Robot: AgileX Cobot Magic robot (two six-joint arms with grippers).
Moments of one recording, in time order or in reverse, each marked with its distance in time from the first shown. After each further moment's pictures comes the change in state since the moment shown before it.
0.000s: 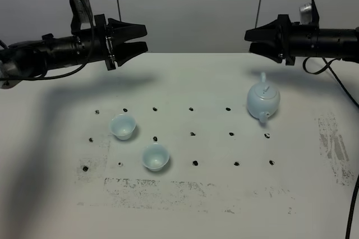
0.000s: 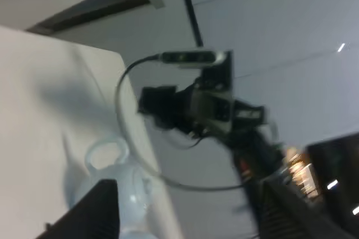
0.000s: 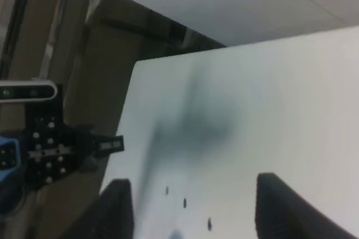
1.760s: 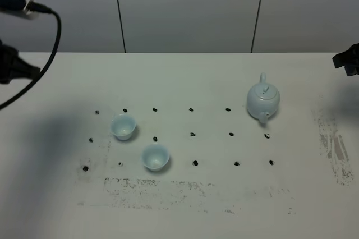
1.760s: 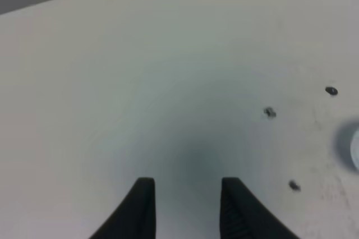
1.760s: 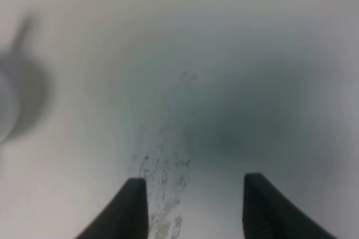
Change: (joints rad) left arm -0.039 -1.114 0.888 1.654 -0.646 -0.577; right arm -0.002 -0.744 0.678 -1.324 -0.399 0.409
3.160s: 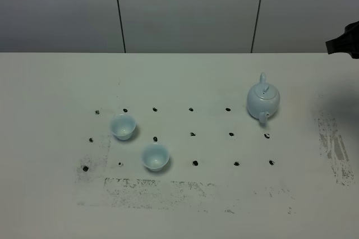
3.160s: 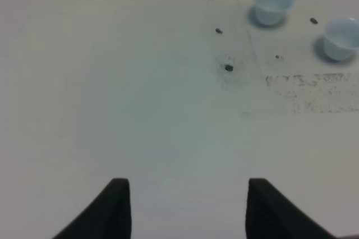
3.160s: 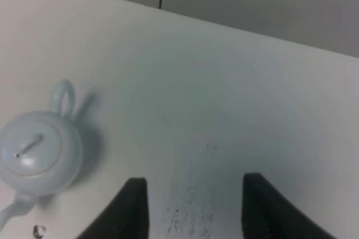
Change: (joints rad) left arm 0.000 -1.441 0.635 -0.019 0.520 -0.168; right arm 0.091 -0.187 0.123 -0.001 -0.163 0.002
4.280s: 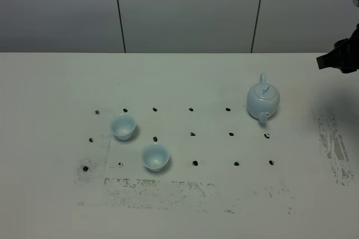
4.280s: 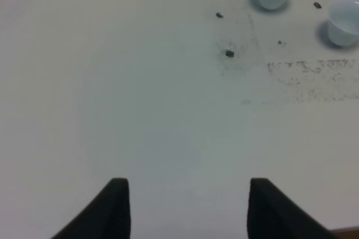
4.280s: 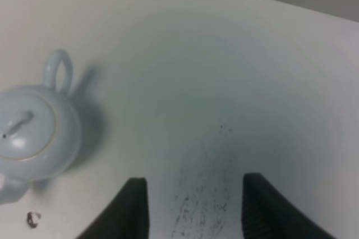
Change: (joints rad) left arm 0.000 -0.005 0.026 0.000 0.000 -0.002; right arm 0.000 0.068 0.036 0.023 -0.039 -0.034
